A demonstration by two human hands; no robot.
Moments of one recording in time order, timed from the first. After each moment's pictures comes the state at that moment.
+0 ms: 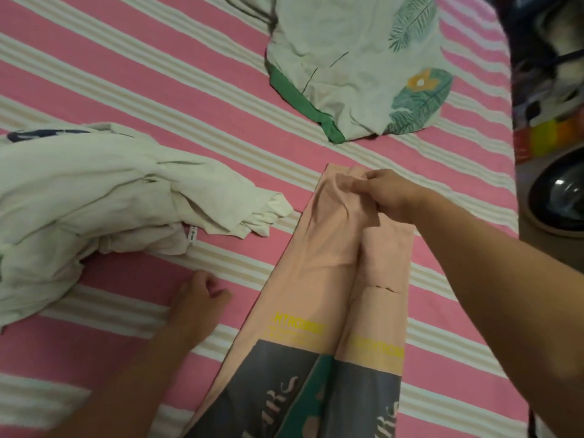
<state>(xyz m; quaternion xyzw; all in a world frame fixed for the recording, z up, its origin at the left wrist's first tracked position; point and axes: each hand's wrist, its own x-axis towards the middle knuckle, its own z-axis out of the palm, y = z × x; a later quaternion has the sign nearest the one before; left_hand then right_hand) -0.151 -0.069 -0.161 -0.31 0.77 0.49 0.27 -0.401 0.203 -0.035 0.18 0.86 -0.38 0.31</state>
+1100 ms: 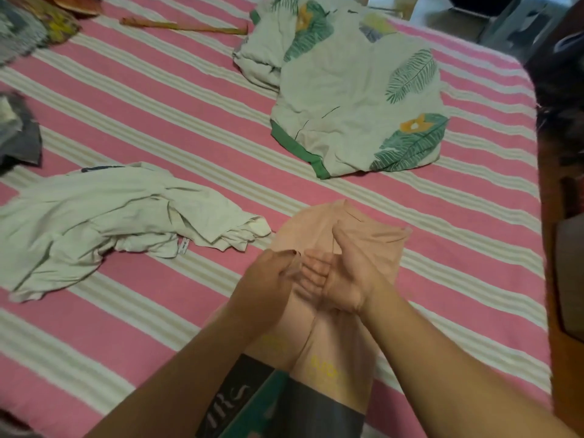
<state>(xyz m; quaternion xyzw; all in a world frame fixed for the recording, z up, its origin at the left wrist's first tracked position) -0.196 0.102 -0.021 -0.06 0.89 0.45 0.02 -0.297 0.254 -0.031 0.31 0.45 -0.71 0.45</state>
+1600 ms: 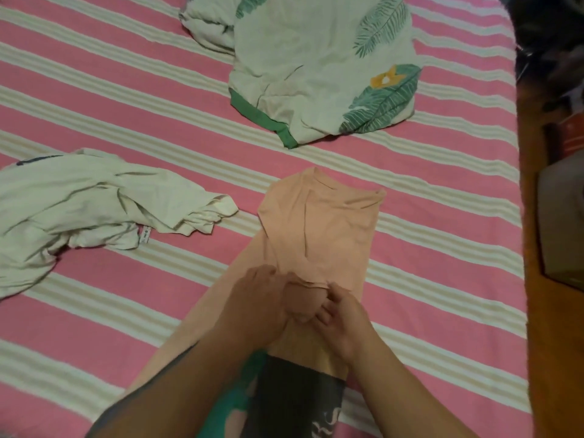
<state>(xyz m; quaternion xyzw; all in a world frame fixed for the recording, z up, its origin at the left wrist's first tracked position) -0.177 0.154 -0.085 0.05 0.96 0.20 0.19 -0.203 0.333 -0.100 0.43 0.47 -0.71 0.30</state>
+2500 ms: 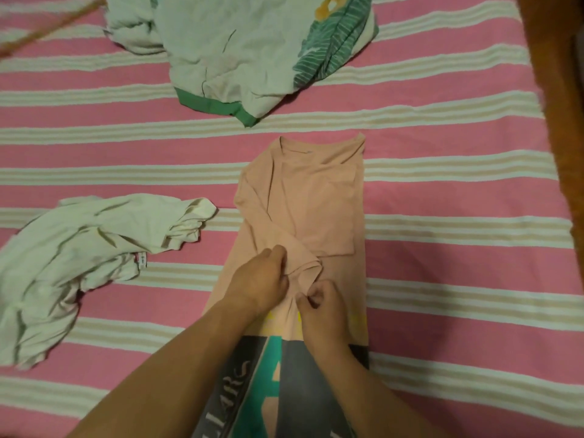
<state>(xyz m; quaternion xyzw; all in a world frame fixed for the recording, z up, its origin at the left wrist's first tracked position) -0.217 0.168 -0.110 0.06 0.95 0.15 0.26 -0.142 0.296 -0.131 0.29 0.77 -0.55 0.16</state>
